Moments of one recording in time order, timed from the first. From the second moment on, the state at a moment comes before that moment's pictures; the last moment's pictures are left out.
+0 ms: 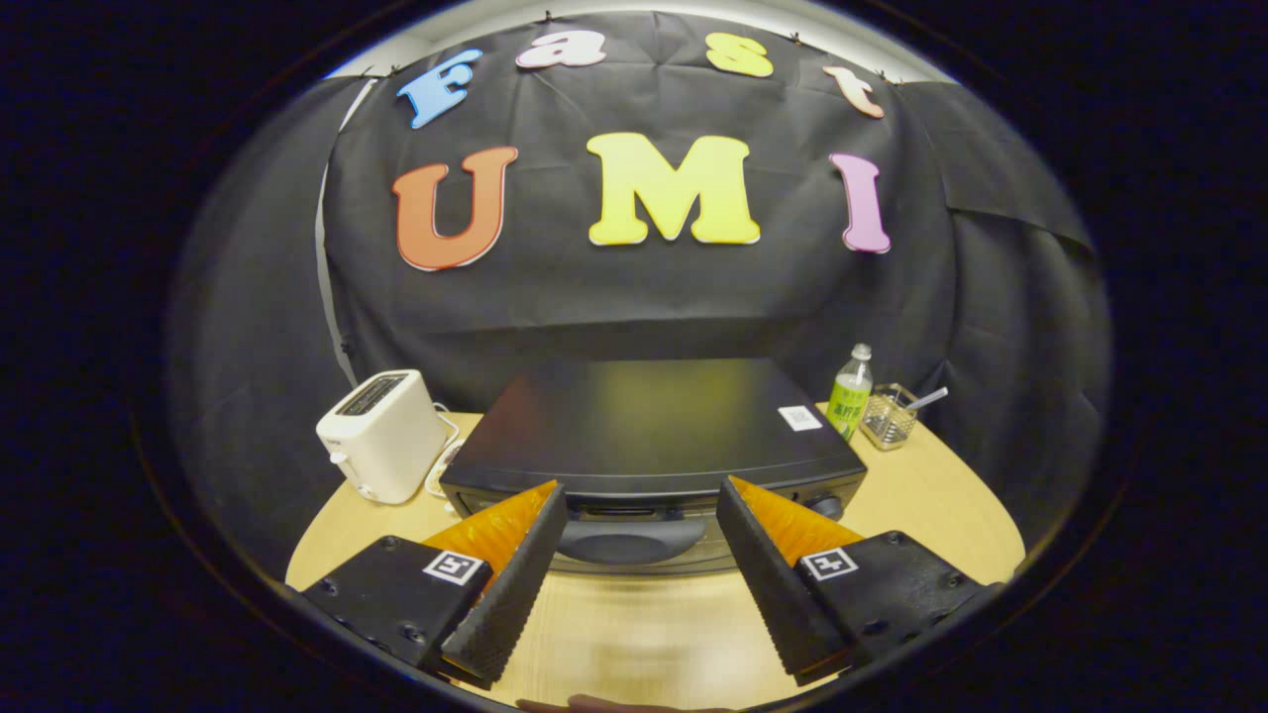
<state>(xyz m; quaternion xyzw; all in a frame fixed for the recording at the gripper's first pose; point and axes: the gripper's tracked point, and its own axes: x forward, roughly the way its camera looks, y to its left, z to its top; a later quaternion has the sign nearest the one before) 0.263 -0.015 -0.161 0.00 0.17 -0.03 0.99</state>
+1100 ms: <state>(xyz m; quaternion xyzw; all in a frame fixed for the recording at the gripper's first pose) 0.229 -0.016 -0.223 -0.01 0.15 -0.04 0.99</state>
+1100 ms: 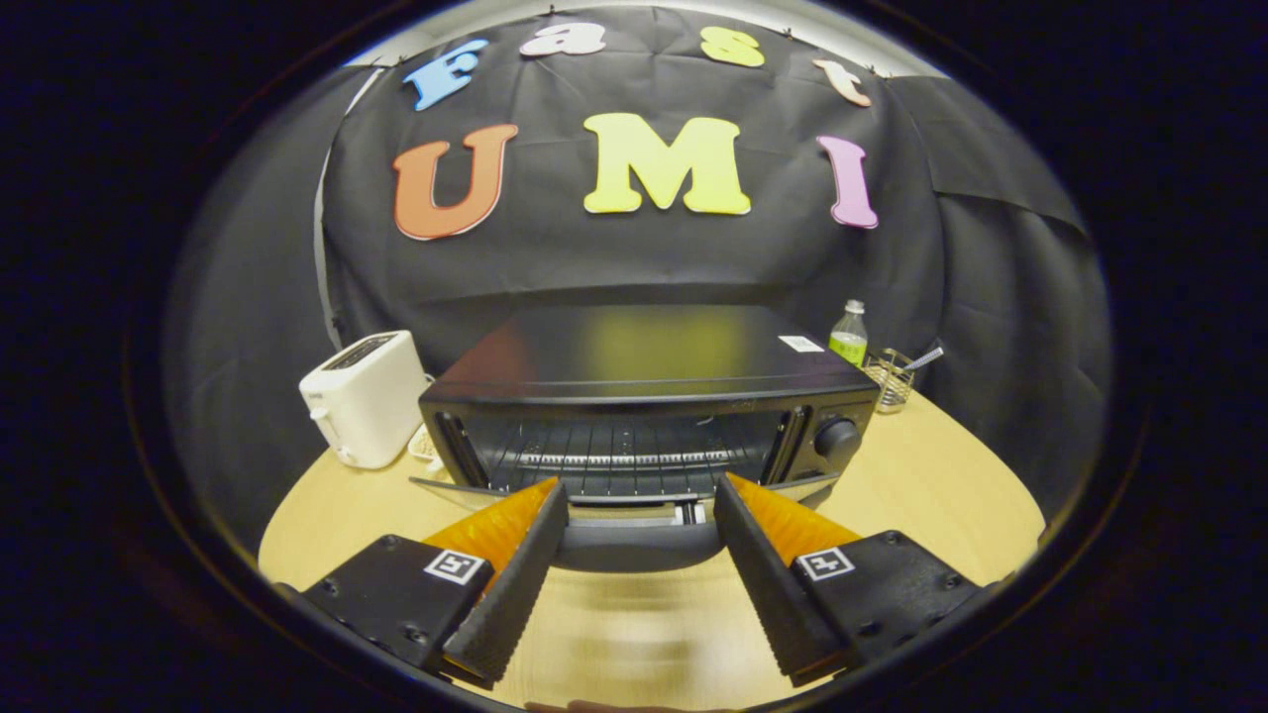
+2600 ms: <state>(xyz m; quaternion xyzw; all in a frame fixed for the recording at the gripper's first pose) 0.141 0.055 -0.290 0.07 0.25 0.17 0.95</state>
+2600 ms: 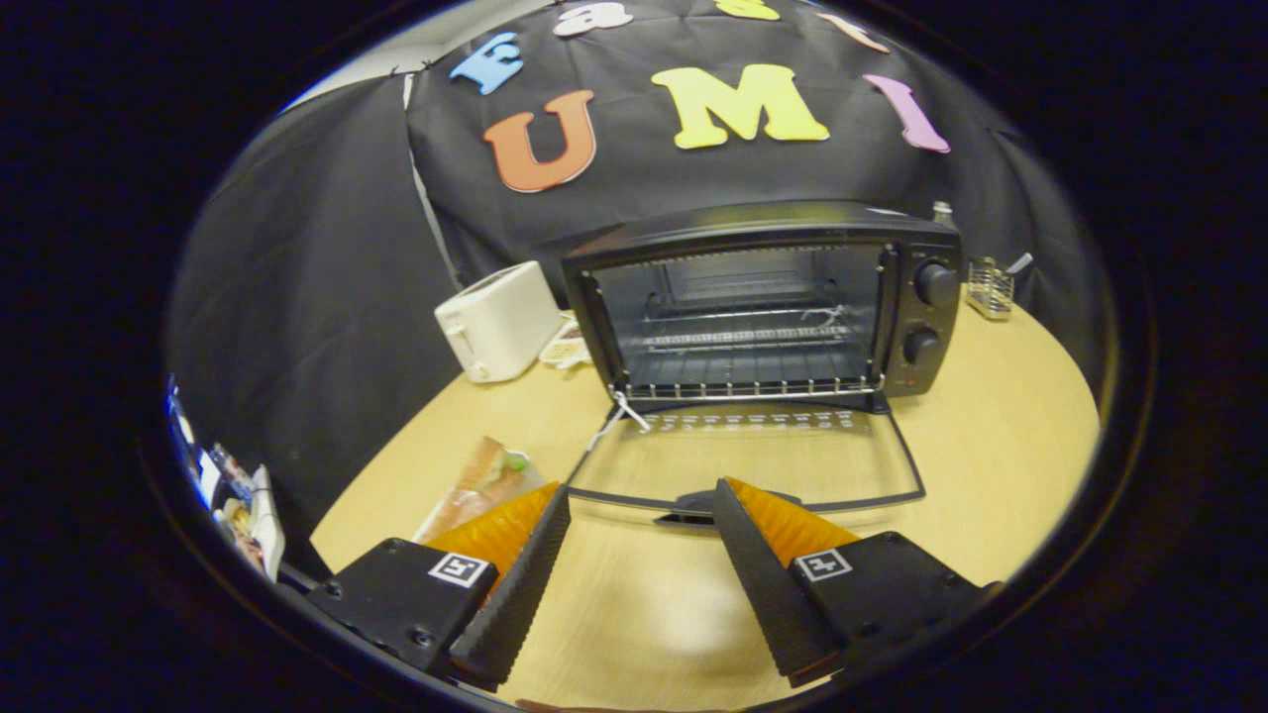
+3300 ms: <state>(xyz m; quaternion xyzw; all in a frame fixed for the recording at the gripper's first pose) 0.136 0.146 -0.303 0.18 0.45 0.29 0.82</state>
